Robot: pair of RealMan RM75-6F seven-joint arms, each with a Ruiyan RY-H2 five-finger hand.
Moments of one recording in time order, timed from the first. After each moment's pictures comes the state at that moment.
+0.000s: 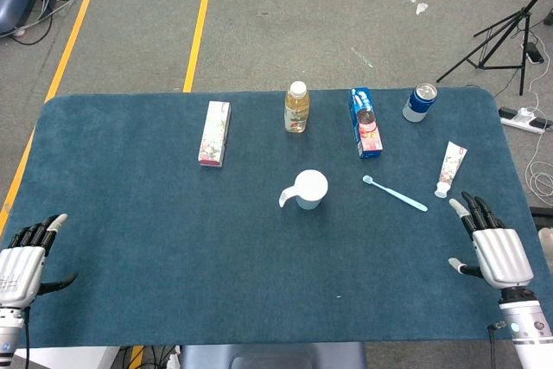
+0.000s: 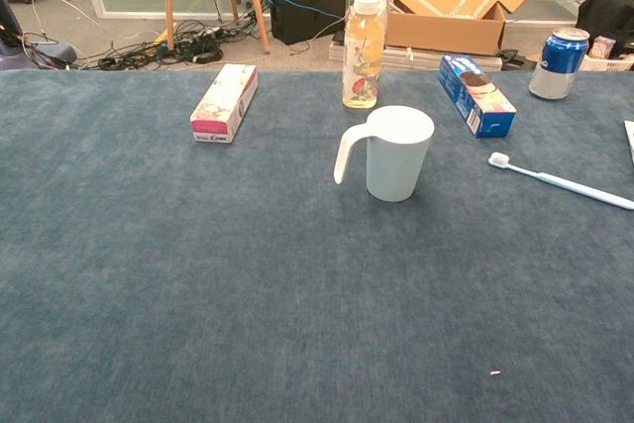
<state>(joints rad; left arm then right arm) -0.11 -1.11 -0.03 -1.63 1.43 1.41 0.15 0.13 -1.14 0.04 -1.58 -1.47 1.38 -0.15</state>
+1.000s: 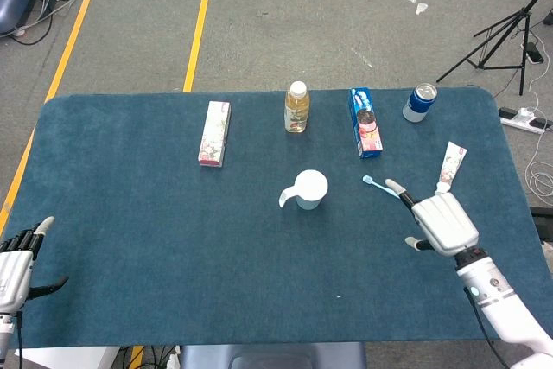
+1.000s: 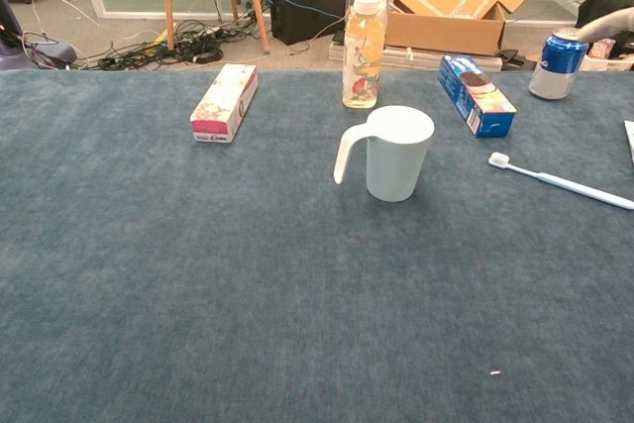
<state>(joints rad) -0.08 -1.08 -0.03 -1.66 1.39 1.44 0.15 0.39 -0.97 0.14 -1.87 -1.42 1.07 -0.37</state>
